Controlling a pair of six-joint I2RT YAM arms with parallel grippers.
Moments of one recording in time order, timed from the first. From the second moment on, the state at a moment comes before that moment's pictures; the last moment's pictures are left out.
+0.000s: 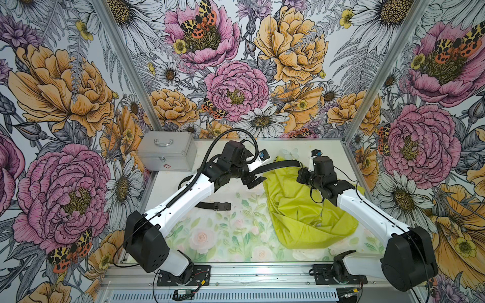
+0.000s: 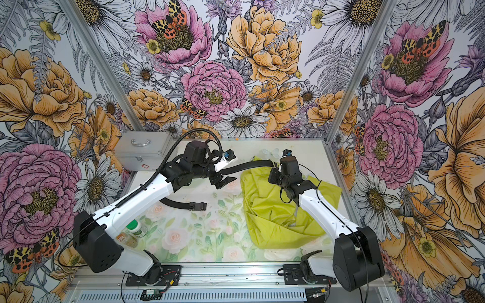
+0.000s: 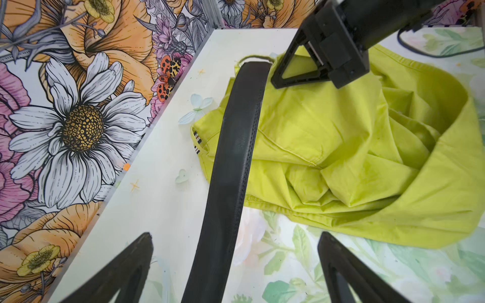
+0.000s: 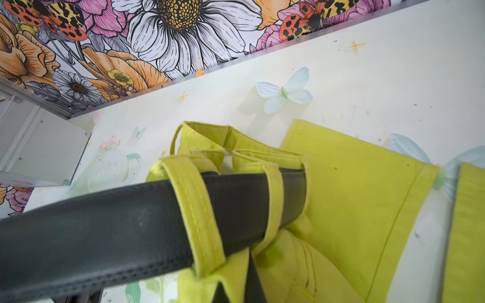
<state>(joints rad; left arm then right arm) -0.64 1.49 1.39 -0.54 0.25 0.53 0.31 1.30 0.91 -0.27 -0.02 0.44</state>
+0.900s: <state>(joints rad) -0.75 2.11 2.00 -0.72 0.08 0.55 0.34 1.26 0.93 -0.31 -0.02 0.41</state>
